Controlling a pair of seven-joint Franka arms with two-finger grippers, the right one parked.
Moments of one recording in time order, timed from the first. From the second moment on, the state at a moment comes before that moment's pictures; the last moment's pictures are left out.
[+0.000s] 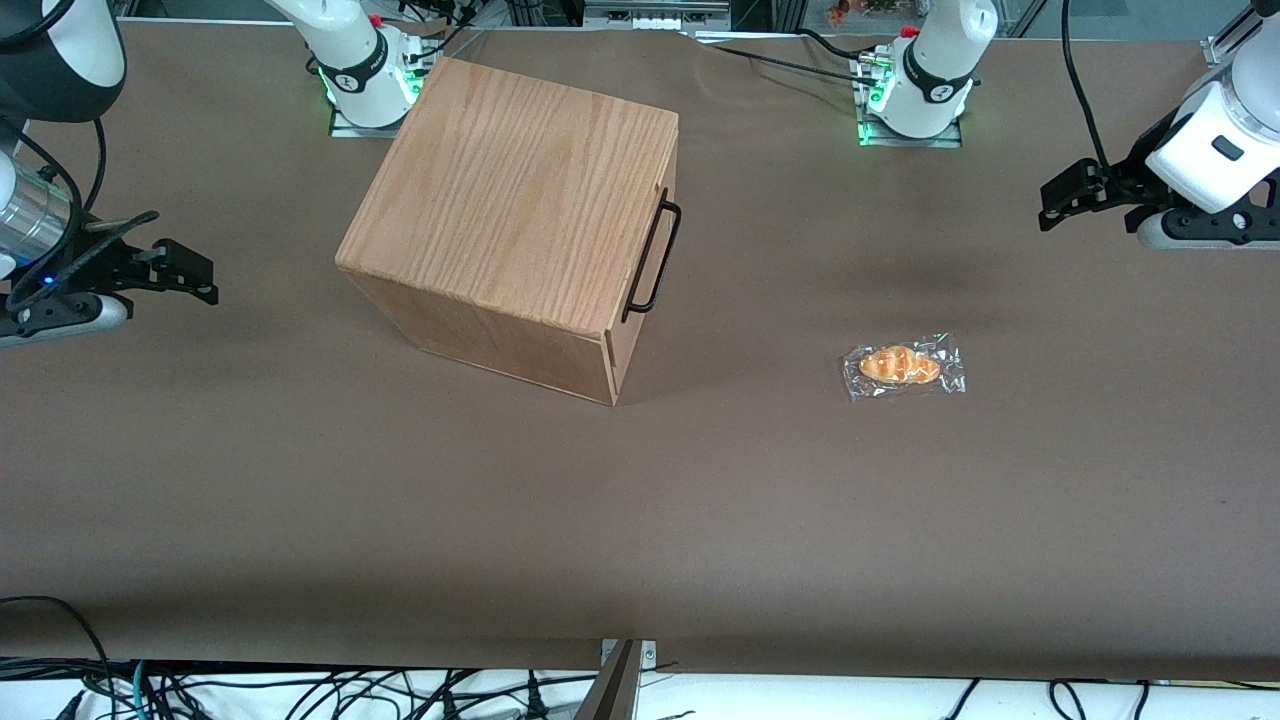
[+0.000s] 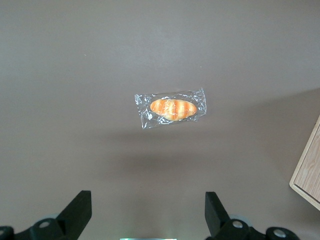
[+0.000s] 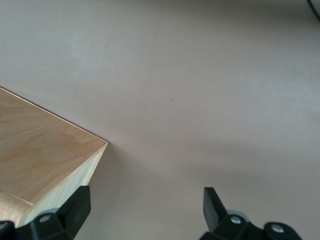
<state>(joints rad) -0.05 -0.06 -0.02 -1.68 -0.02 1.53 -0.09</state>
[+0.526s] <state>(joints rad) -0.05 -0.06 -0.02 -1.68 -0.02 1.53 -0.09</state>
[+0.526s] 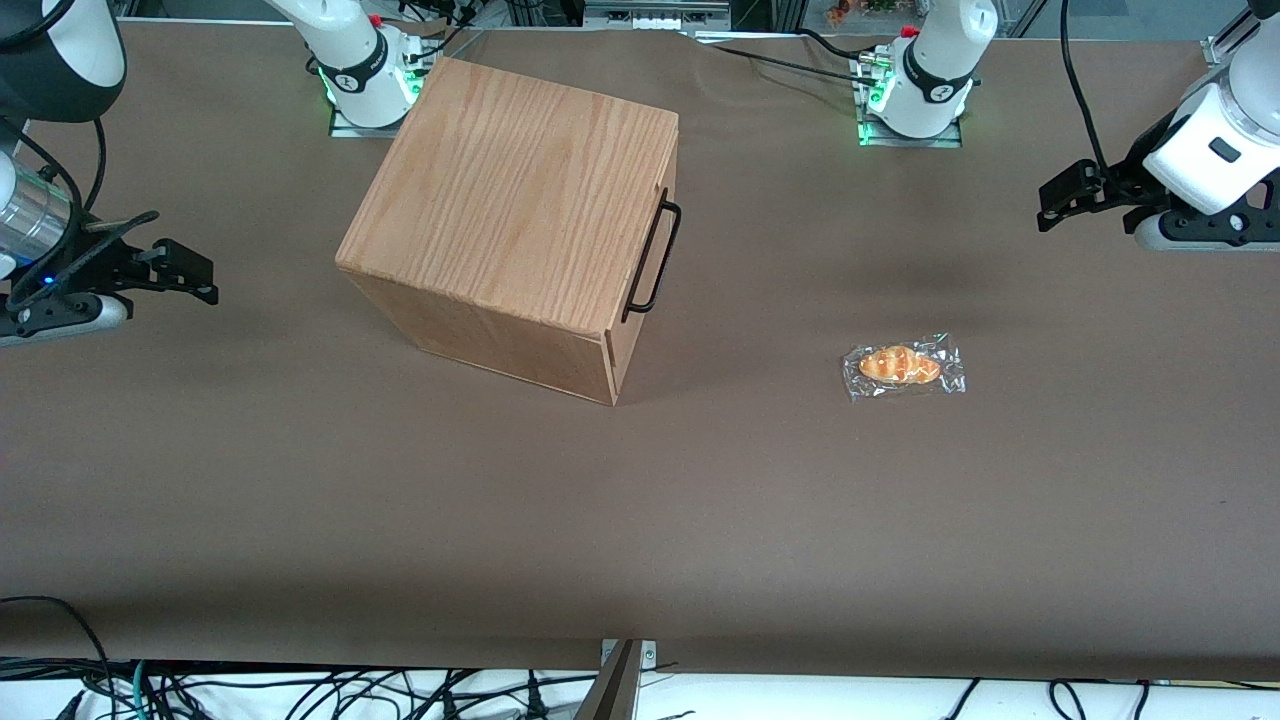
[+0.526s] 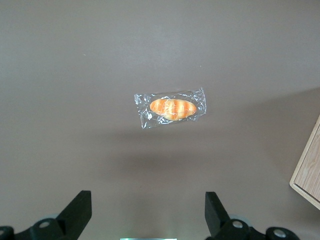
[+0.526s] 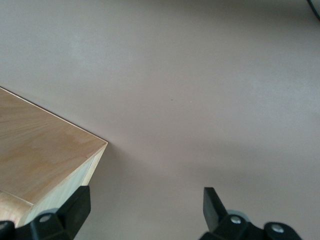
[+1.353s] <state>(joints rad) -0.12 0.14 -0.19 -1.61 -0.36 1.50 -0.09</state>
